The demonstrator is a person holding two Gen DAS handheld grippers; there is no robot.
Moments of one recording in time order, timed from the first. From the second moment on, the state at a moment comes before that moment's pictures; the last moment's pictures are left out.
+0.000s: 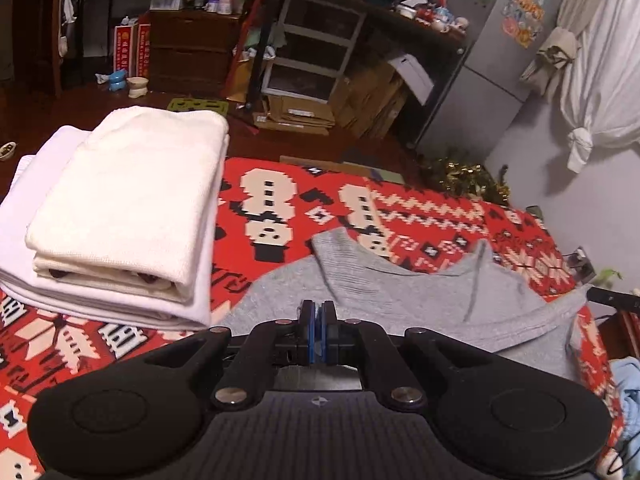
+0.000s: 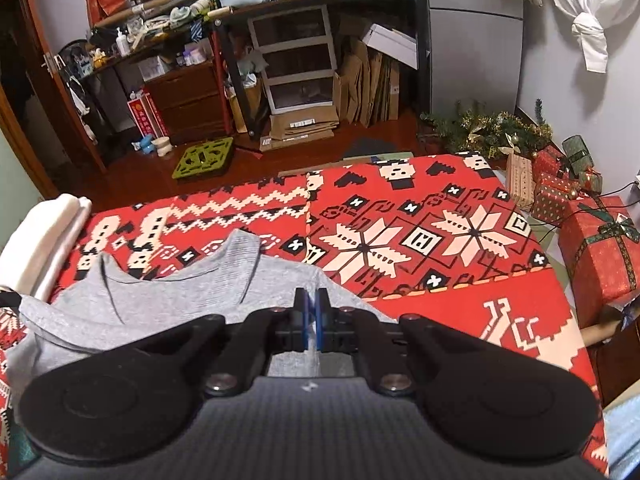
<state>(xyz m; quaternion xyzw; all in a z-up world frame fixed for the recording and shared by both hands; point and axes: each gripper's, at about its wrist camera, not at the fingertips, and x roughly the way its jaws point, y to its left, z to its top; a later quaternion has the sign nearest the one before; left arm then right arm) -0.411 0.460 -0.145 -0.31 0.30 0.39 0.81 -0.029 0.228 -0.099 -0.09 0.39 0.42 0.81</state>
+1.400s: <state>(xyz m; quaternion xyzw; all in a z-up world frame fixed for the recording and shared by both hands) -0.421 0.447 -0.160 -0.28 0.27 0.43 0.82 -0.029 0.228 -0.135 -0.02 0.38 0.37 0.85</state>
